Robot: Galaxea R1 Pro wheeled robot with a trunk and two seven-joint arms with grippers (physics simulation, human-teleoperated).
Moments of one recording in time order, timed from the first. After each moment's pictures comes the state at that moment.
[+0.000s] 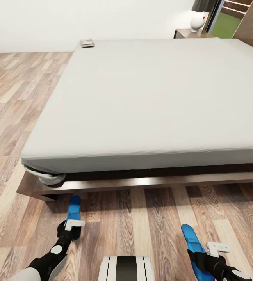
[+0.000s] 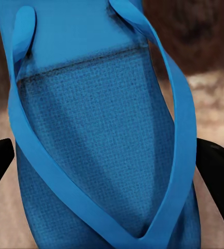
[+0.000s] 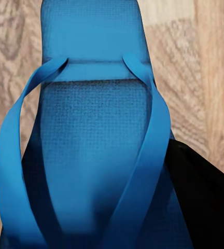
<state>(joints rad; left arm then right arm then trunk) -0.58 0.11 -0.49 -0.27 0.33 -0.35 0.18 0.01 -0.05 -0.24 -1.41 0.00 0.58 0.18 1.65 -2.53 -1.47</state>
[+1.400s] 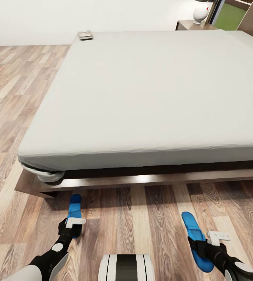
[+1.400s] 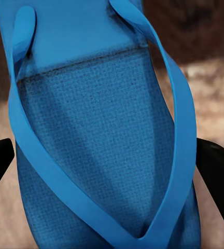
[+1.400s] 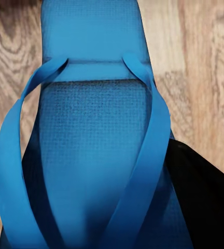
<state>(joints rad) -0.59 0.11 -0.50 -0.27 0.33 -0.35 0.18 0.01 -0.05 -0.24 -1.55 0.01 0.60 0.17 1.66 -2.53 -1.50</state>
